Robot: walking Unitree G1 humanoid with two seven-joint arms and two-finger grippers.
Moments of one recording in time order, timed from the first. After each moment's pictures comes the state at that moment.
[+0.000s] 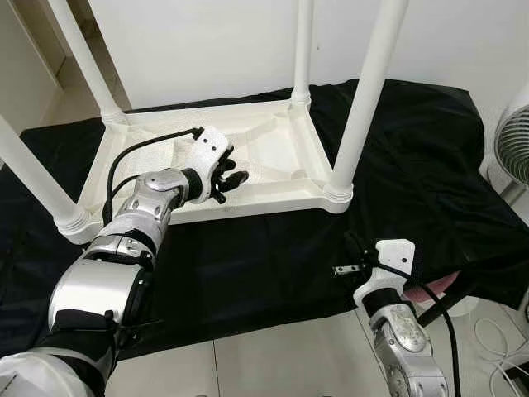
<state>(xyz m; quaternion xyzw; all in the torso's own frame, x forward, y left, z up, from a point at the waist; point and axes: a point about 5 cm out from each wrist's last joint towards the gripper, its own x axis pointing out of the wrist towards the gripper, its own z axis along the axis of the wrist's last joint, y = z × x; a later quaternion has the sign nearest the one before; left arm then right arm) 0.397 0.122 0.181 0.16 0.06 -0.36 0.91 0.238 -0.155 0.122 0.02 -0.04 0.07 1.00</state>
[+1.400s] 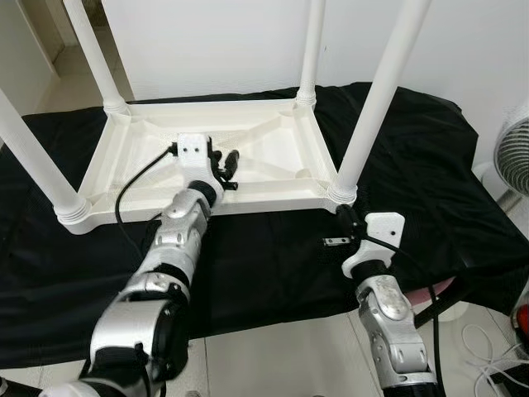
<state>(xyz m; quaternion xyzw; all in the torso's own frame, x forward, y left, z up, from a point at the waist) 0.383 0.107 0.169 -0.10 -0.06 -0.15 0.98 0.274 -0.143 0.139 0.02 -0.09 0.05 0.99</state>
